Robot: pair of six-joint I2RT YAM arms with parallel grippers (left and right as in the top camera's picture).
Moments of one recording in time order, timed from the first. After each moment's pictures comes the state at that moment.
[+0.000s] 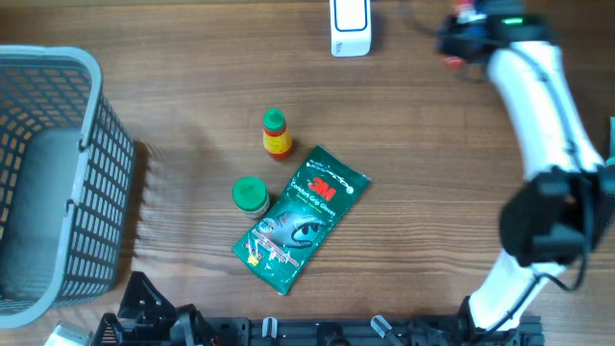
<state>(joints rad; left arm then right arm) 0.24 0.01 0.99 -1.38 -0.15 -0.78 0.00 1.97 1.86 -0.84 0.14 0.31</state>
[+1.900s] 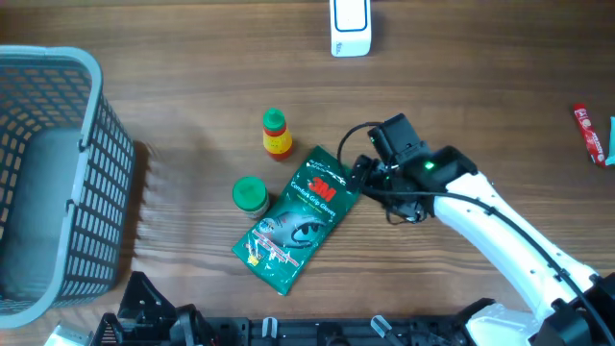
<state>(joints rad) 0.24 0.01 0.99 -1.38 -0.15 -0.78 0.53 1.44 1.01 -0.86 -0.10 0.94</state>
